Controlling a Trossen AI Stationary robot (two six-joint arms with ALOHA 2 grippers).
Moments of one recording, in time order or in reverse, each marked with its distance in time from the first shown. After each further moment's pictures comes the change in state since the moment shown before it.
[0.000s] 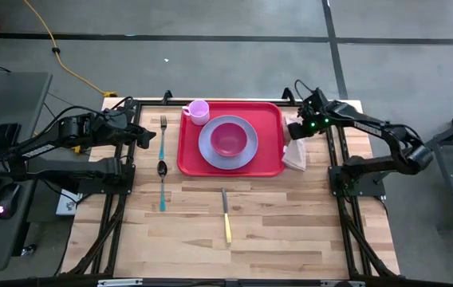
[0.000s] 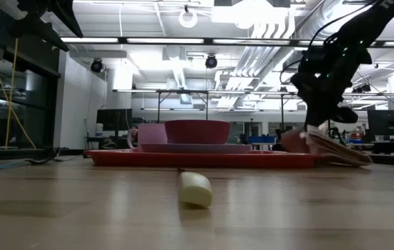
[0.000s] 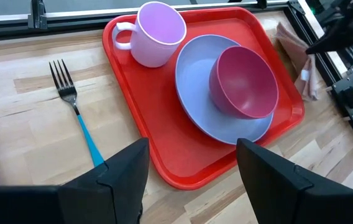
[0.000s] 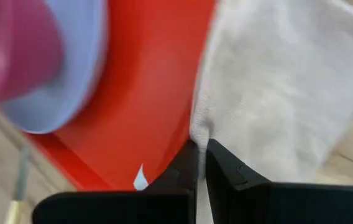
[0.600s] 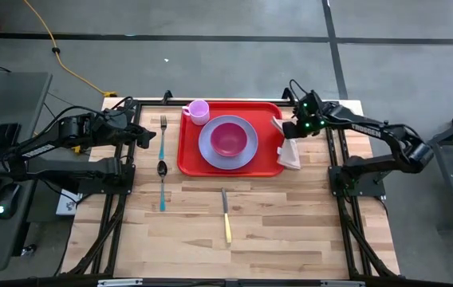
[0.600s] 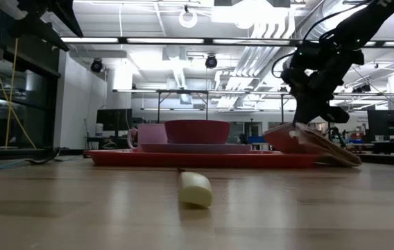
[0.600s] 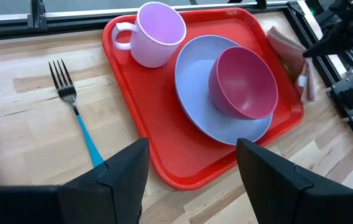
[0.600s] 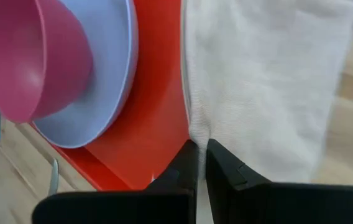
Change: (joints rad) left arm 0.000 0.000 0.000 0.002 0.000 -0.004; right arm 0.121 0.020 0.000 0.108 0.016 0.198
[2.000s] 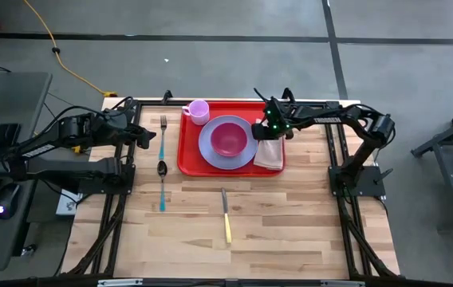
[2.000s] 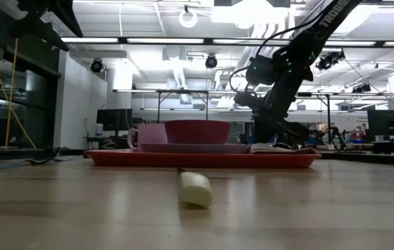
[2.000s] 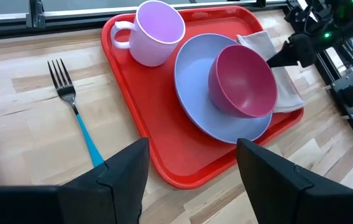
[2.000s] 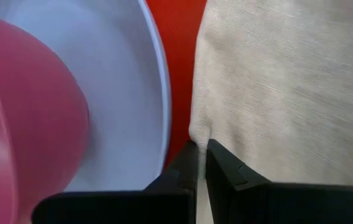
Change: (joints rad) left arm 0.000 0.000 0.000 -0.002 0.005 0.004; right arm 0.239 0.441 0.239 0.170 0.185 0.304
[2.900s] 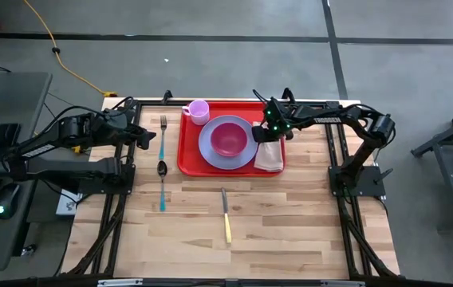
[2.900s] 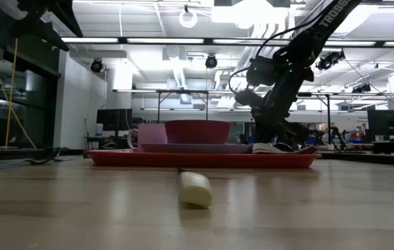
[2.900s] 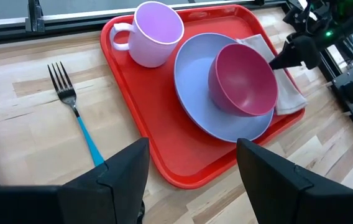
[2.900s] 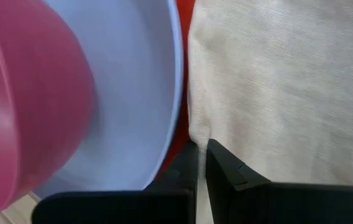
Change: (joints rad) left arm 0.000 -0.001 0.000 0.001 0.001 0.026; right arm 0.000 0.000 -0.001 -0.024 -0.067 -0.074
